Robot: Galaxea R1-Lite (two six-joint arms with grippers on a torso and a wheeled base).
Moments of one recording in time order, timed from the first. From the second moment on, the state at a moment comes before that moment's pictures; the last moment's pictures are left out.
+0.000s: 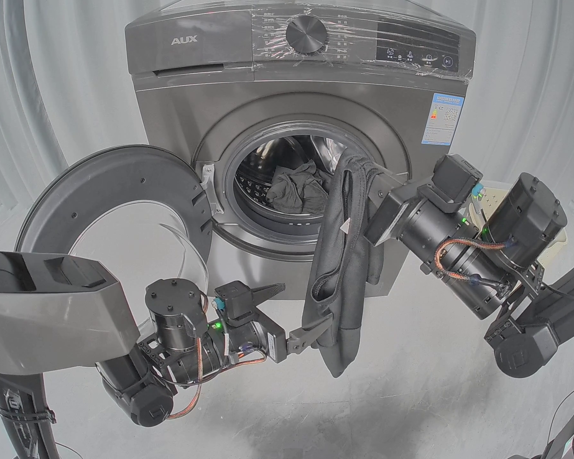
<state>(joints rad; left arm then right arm) -0.63 2.16 -0.55 -1.55 -0.27 -0.12 0.72 1.82 -0.75 -1.43 0.00 0.16</state>
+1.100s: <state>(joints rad) -0.56 2.44 -0.88 -1.55 -0.27 -0.08 0.75 1.82 -0.74 -1.44 0.00 0.16</state>
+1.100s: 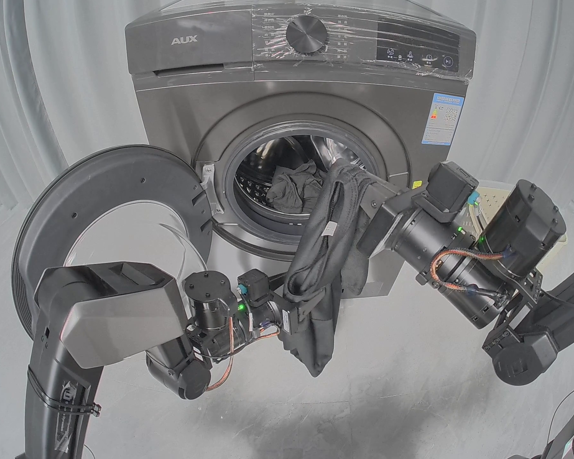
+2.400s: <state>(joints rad) -0.68 1.90 -0.47 -1.55 -0.28 -0.07 0.60 2.12 -0.85 -1.40 0.00 0.14</state>
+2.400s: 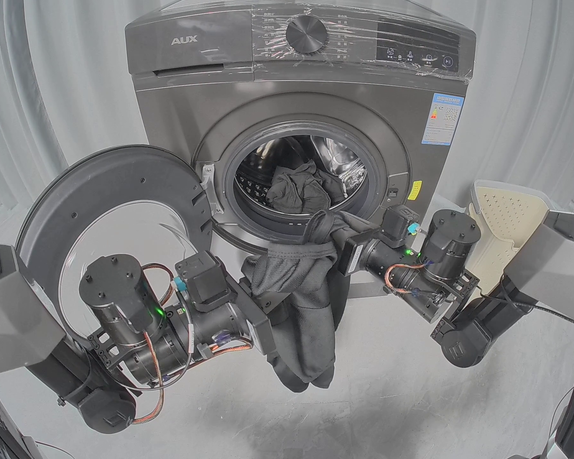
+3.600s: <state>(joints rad) -0.65 1.78 -0.38 -1.55 0.05 -0.06 0.54 1.79 -0.28 -1.47 0.03 0.08</state>
